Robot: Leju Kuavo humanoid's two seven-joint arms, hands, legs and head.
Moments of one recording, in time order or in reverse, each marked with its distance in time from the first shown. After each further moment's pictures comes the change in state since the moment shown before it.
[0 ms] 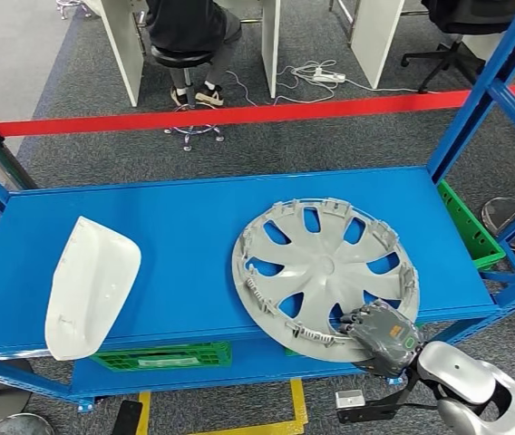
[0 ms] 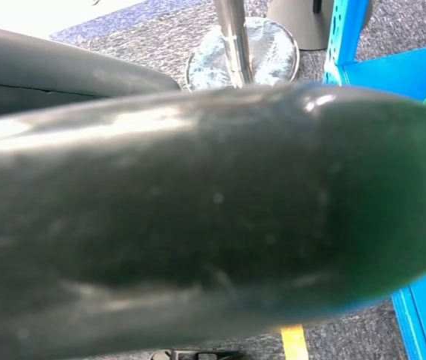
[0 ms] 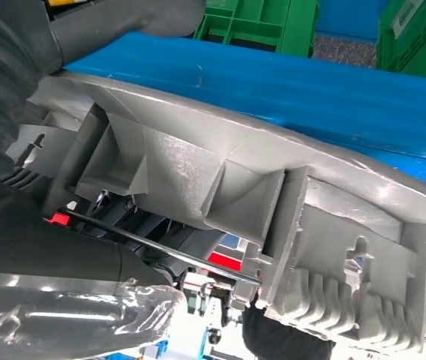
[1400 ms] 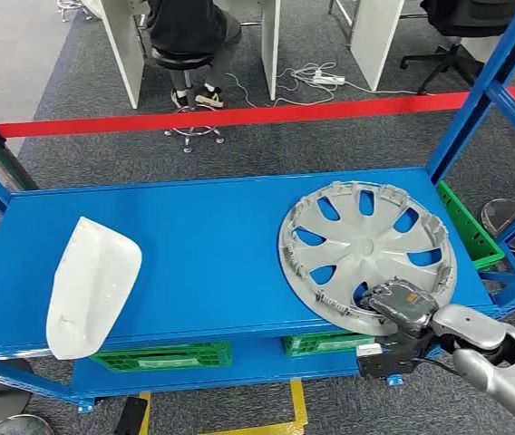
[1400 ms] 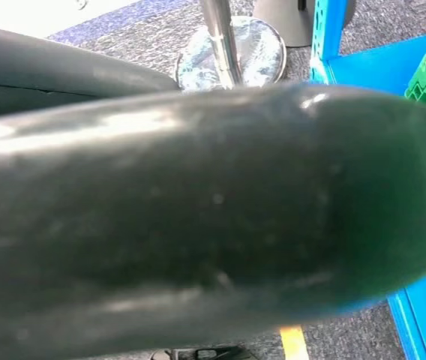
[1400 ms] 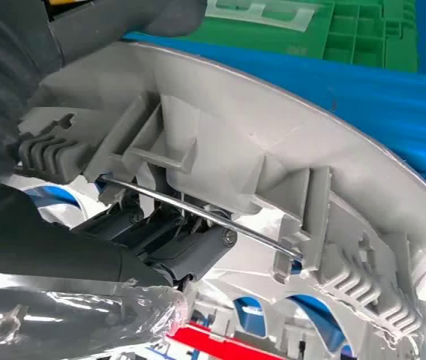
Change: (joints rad) left arm -0.012 -0.003 -0.012 0.000 -0.033 -0.012 0.018; right arm -0.216 -0.051 0.093 0.219 -0.209 0.209 -0.040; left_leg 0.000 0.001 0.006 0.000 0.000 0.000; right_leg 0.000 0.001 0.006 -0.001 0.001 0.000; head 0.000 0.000
